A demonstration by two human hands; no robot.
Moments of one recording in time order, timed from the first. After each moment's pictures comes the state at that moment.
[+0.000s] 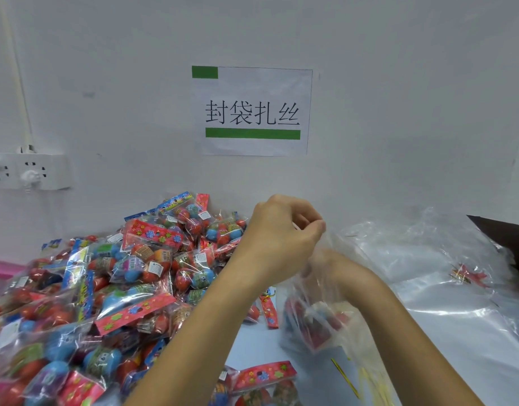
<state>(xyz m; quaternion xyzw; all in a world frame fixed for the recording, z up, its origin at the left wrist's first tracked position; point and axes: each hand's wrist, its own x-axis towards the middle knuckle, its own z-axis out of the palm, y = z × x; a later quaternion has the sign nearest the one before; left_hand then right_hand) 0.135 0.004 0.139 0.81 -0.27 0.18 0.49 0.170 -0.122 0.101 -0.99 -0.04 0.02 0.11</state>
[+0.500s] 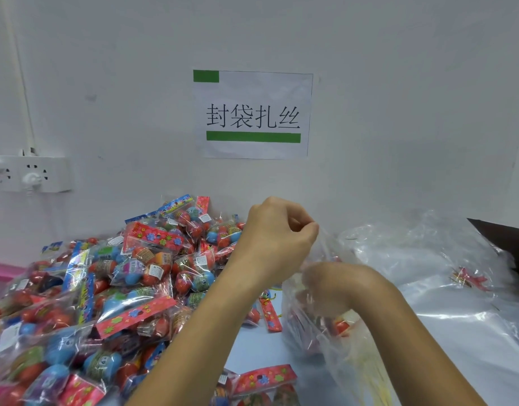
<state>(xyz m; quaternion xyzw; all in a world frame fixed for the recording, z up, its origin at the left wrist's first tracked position) 0.139 0.008 0.138 0.81 -0.25 0.19 0.49 0.131 -0.110 0.126 -0.99 -0.02 0.13 0.00</state>
